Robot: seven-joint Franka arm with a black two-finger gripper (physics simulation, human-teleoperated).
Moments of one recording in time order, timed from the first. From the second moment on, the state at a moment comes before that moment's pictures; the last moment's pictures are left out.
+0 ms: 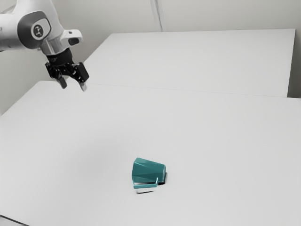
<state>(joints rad) -0.03 -0.12 0.12 -1.83 -0.01 1.69 0.11</state>
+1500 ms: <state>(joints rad) -0.07 -0.02 0.04 -2.47 -1.00 2.11 0.45</state>
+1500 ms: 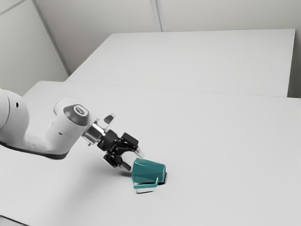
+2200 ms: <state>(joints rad) -0.14 0.00 -0.05 -2.46 -1.08 2.23 0.54</state>
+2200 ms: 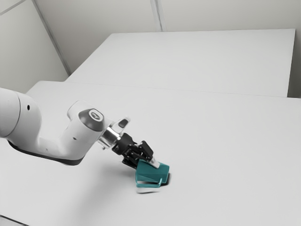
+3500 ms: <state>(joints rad) -0.09 -0.04 -0.02 -2.24 -0.16 2.25 0.41</state>
